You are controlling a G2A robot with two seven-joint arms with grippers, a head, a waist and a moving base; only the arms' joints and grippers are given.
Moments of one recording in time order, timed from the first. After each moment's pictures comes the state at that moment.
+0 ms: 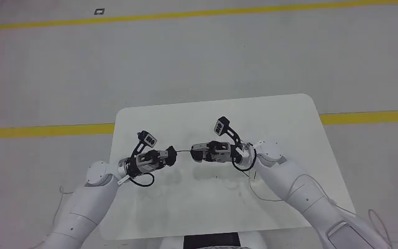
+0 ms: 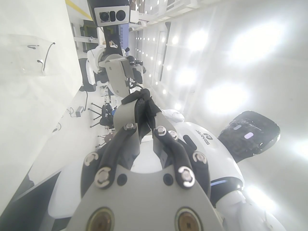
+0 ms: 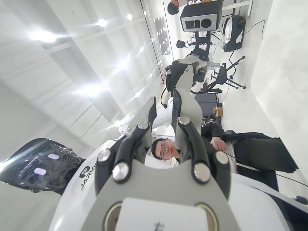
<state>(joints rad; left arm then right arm) 1.37 -0.98 -1.17 -1.35 -0.92 -0.31 -1.26 -1.10 -1.23 0.84 -1.23 0.79 -0.18 1.09</state>
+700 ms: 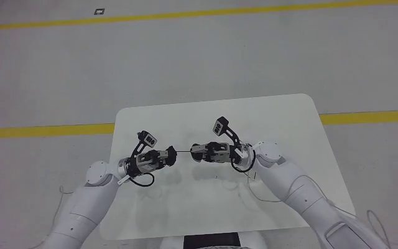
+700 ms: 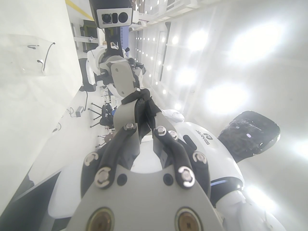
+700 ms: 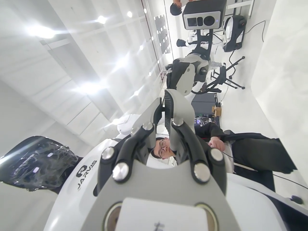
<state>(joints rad) 1.37 -0.98 -1.17 -1.35 -0.92 -0.31 -1.26 -1.11 -1.24 0.86 -1.24 0.76 -0.19 1.09</state>
